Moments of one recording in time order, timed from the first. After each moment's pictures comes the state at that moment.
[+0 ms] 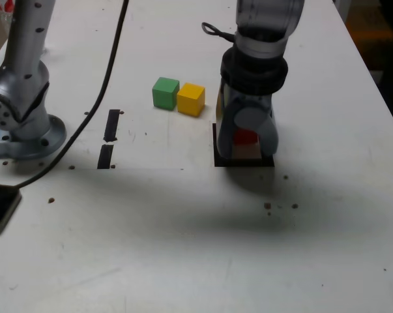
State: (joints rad) arm -0.17 2.05 -1.47 1.09 0.00 -0.14
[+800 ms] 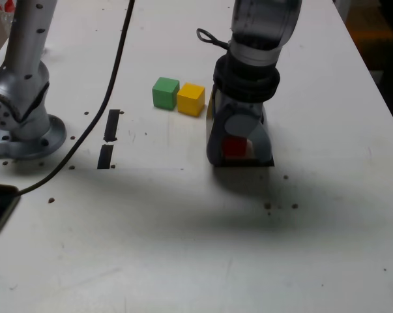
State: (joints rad) arm -0.17 2.06 -1.44 1.11 -0.04 -0.14
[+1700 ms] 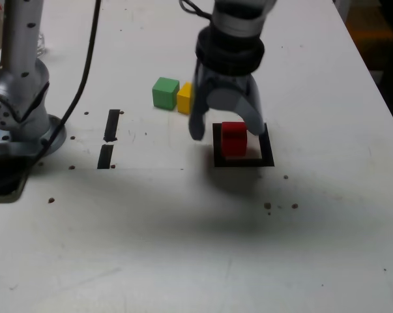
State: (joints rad) arm -0.17 1.95 -1.45 1.25 0.01 -0.13
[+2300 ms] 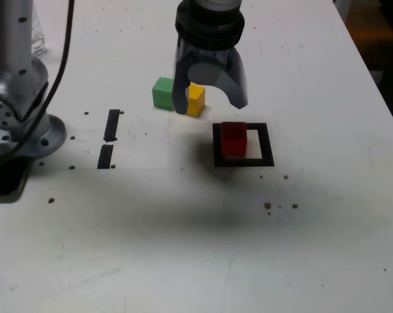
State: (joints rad) arm -0.13 1.87 -1.40 1.27 0.09 -0.09
